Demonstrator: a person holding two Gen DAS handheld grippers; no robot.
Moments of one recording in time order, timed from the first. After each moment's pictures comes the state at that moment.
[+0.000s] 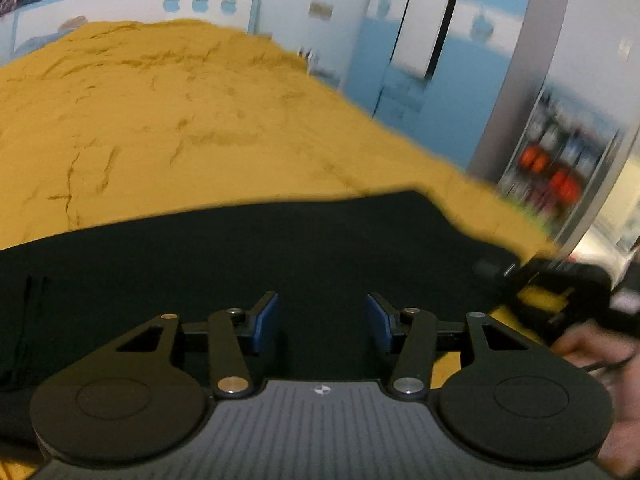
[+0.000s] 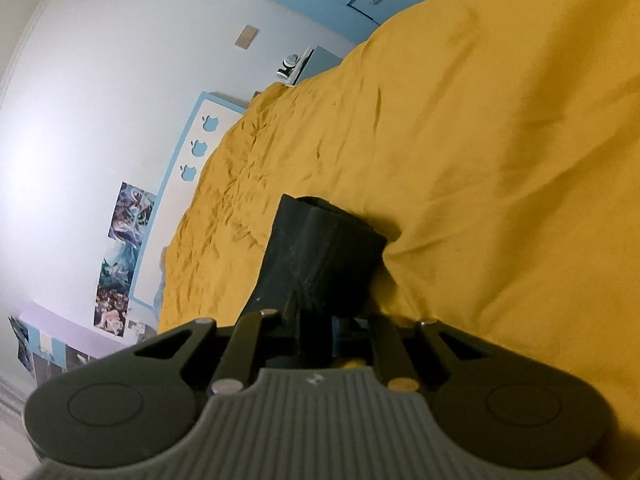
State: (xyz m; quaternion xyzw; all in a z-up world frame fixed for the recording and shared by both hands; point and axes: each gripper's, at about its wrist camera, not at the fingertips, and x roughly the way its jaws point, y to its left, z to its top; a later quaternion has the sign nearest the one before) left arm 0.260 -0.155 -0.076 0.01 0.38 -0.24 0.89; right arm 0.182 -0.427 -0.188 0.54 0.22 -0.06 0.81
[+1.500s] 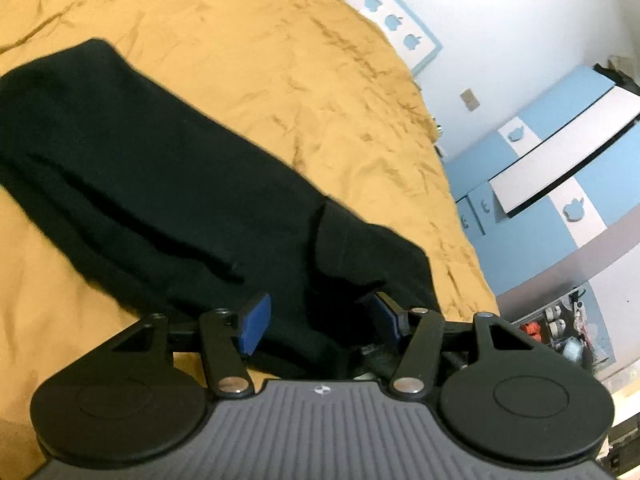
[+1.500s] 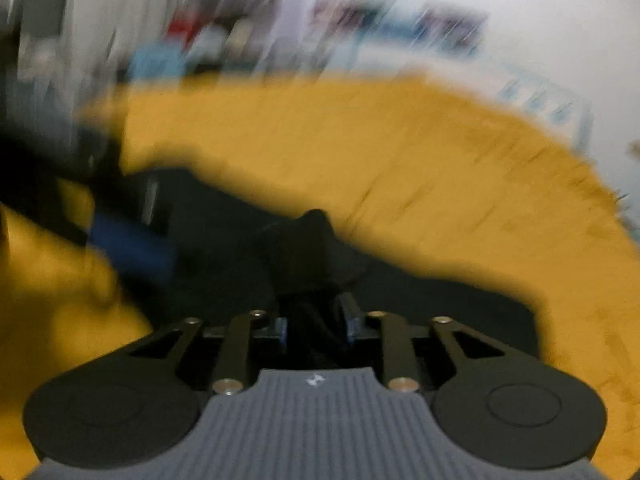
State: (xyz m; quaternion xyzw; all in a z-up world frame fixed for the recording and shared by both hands) left arm 0.234 0.052 -0.088 -0.33 0.40 -0.12 0.85; right arm 0.243 -0.097 -0.133 -0.14 0.29 0.28 0.91
